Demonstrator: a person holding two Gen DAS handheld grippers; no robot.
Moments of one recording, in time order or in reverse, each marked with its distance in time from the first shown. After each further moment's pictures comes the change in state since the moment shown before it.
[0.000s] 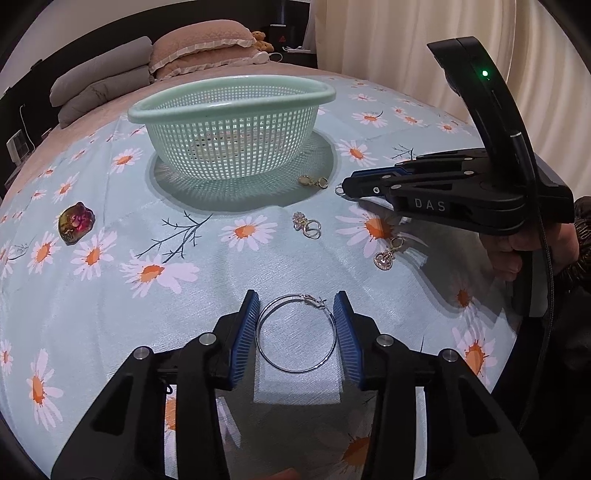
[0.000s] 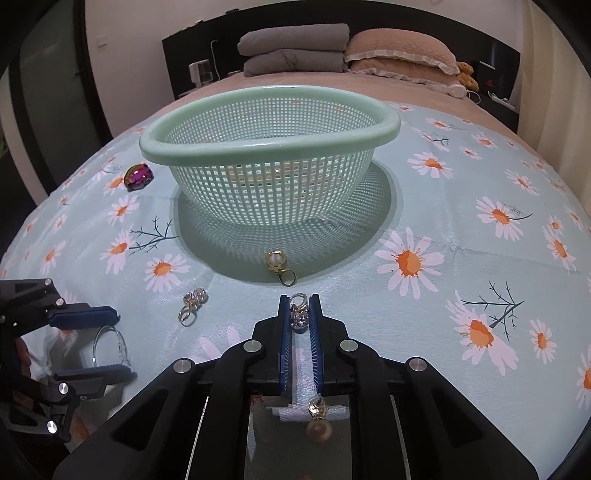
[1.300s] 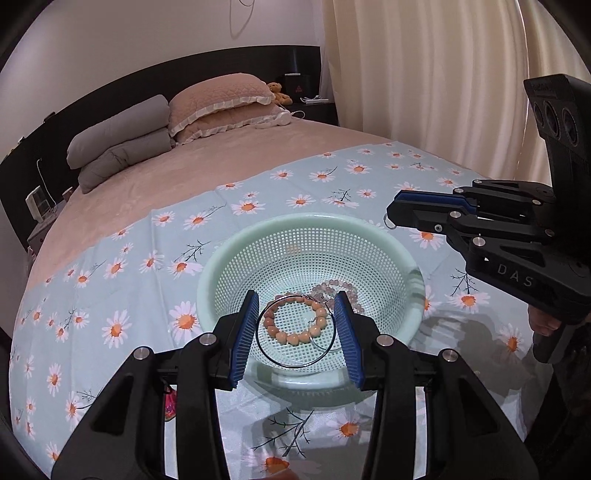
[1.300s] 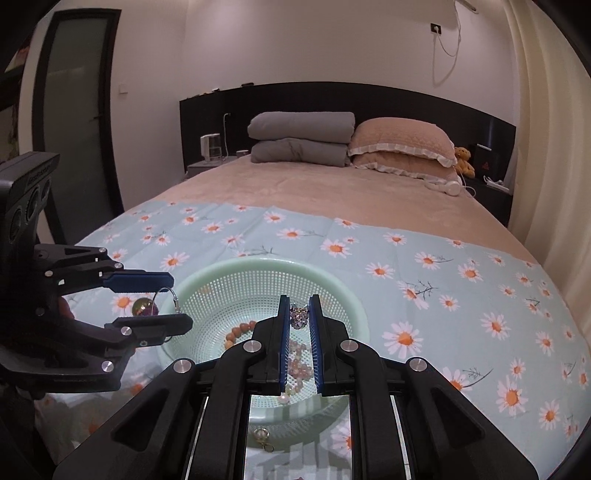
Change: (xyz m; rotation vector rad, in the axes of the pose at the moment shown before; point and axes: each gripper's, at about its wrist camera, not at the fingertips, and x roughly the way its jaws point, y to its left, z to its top) left arm -0.019 0.052 0.145 0.063 -0.169 0.119; right arm -0.049 -0.002 0.120 -0.087 -0.301 -0.009
